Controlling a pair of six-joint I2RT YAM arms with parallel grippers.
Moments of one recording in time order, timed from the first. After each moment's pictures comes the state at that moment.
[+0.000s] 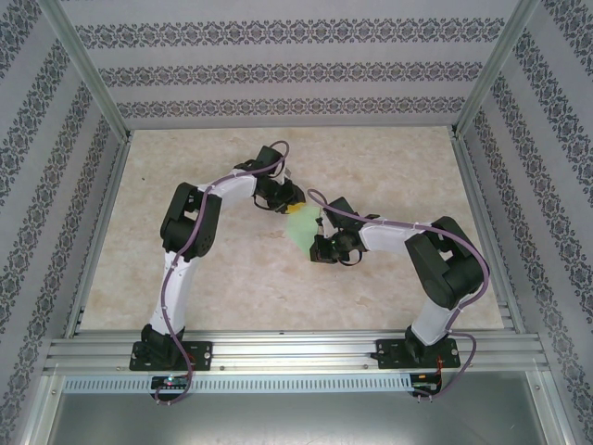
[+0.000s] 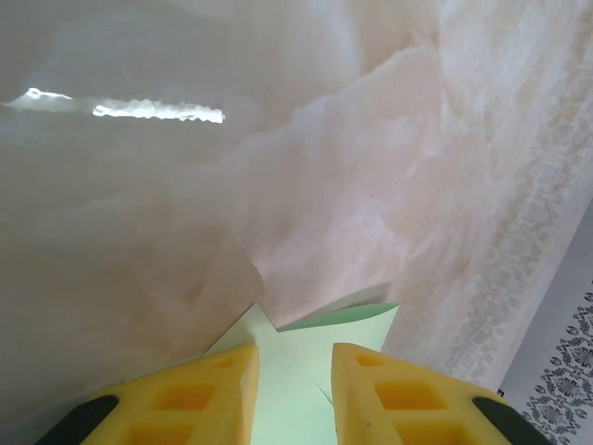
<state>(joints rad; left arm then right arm) -0.43 2.33 1.74 -0.48 0.62 -0.81 0.57 1.75 0.86 -0.31 -0.41 0.50</state>
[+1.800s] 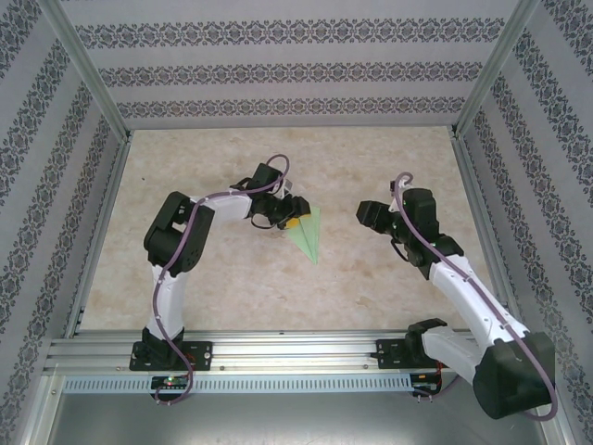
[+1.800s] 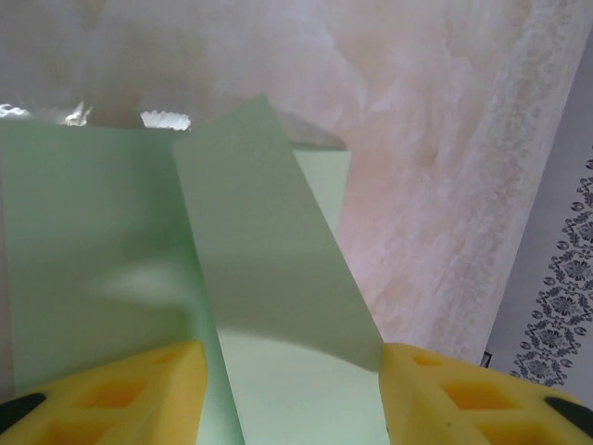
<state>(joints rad) -0.50 2.13 1.37 -0.18 0.64 -0.88 0.22 0.98 0.64 -0.21 -0.22 0.46</state>
